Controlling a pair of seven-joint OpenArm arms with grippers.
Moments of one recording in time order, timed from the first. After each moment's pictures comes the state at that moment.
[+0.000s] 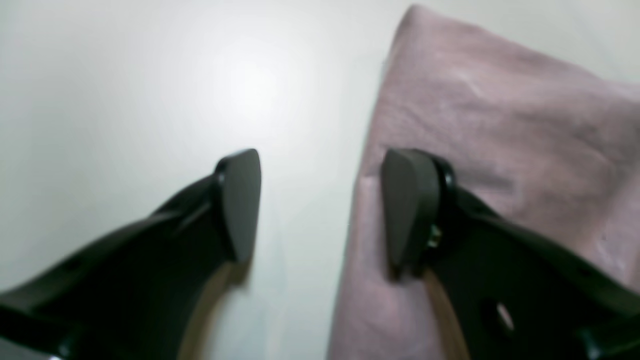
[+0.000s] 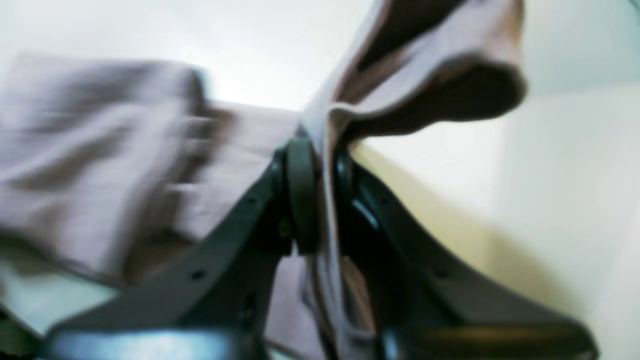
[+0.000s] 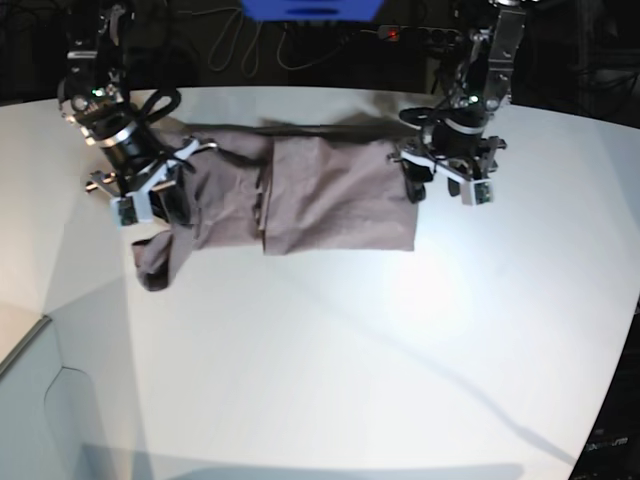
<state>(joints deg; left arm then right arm) 14.9 -6.9 5.6 77.3 -23.3 1.8 7.1 -21.0 5.7 9.8 100.1 6.0 25.5 -18.5</state>
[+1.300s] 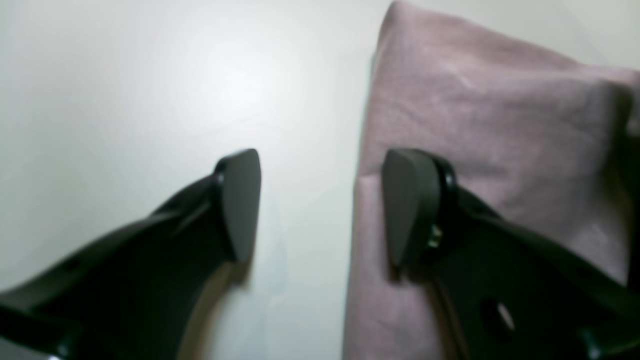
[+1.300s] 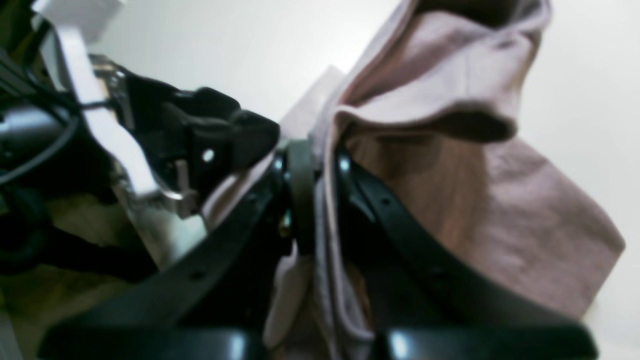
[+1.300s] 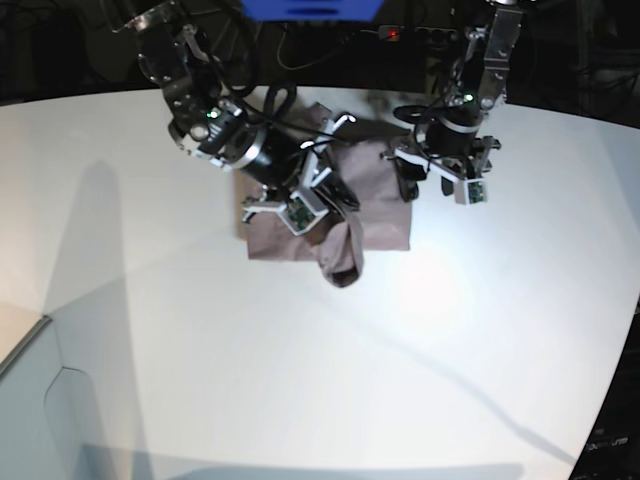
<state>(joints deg) 15.0 -6.8 6.3 77.6 -23.4 1.8 7.2 -9.4 6.3 -22.0 91.4 6.1 25.5 -18.4</state>
